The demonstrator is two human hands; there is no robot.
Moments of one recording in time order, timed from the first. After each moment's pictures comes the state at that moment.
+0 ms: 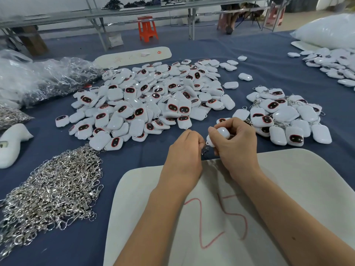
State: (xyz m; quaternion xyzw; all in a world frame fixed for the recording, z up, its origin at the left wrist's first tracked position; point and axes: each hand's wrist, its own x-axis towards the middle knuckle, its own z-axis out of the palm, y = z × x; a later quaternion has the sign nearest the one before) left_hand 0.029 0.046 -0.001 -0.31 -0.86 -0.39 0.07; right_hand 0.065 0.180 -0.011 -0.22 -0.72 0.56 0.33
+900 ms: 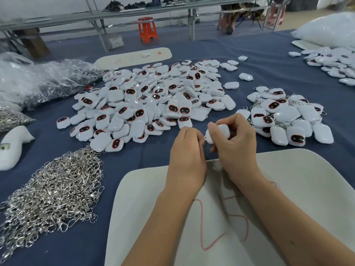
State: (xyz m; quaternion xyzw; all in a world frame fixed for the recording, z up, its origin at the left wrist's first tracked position) left_hand 0.038 0.054 0.005 -0.25 -0.85 -0.46 0.09; right_hand 0.069 0.167 -0.001 -0.18 -0.70 0.58 0.37
